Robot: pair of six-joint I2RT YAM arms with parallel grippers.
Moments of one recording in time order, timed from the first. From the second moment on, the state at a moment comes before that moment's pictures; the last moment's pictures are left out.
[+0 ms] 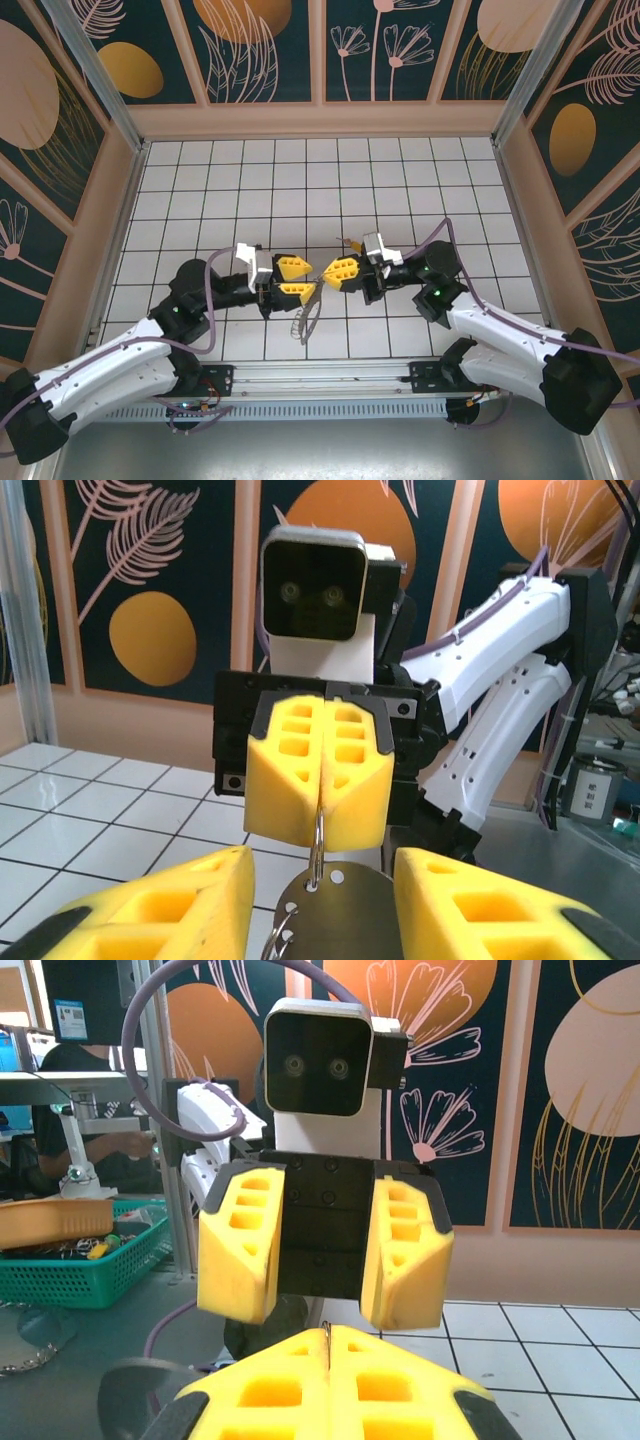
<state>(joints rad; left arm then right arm) -0.89 0.76 0.49 0.40 0.57 -0.19 0.75 1.00 0.46 0.87 -0.97 0.25</state>
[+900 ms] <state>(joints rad) -0.90 0.83 0.51 0.40 0.55 -0.13 0.75 1.00 0.45 0.92 -0.94 0.28</state>
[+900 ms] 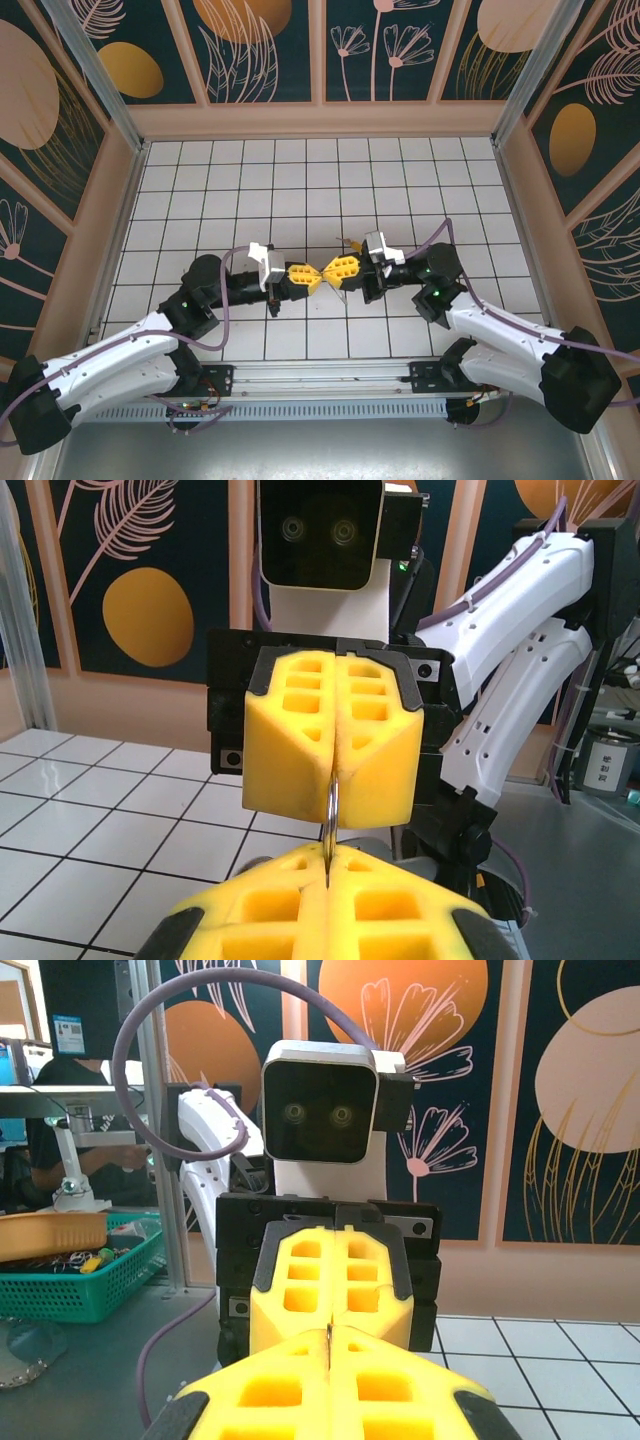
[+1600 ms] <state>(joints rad) -0.91 0.84 0.52 0.36 0.53 -0.11 0.76 0.97 0.43 0.88 -0.91 0.25</state>
